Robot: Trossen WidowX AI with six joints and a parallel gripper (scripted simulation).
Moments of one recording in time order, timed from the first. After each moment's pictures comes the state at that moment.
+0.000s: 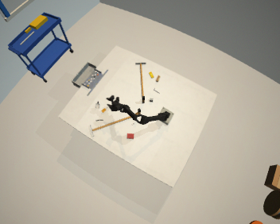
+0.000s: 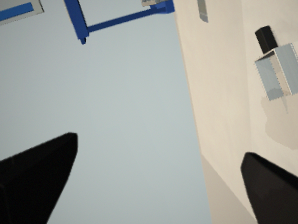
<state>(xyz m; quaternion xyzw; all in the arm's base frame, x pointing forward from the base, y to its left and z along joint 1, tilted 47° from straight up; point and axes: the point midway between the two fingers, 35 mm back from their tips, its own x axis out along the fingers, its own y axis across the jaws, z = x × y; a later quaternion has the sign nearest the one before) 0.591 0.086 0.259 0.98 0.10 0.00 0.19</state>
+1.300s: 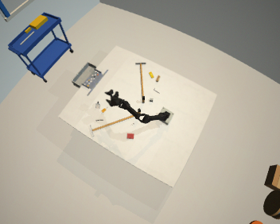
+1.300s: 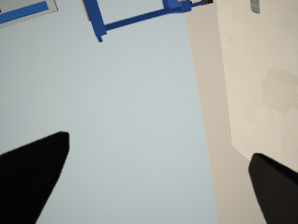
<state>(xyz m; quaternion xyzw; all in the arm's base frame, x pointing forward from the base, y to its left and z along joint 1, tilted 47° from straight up) 0.584 -0.002 0.332 0.98 0.10 -0.01 0.19</state>
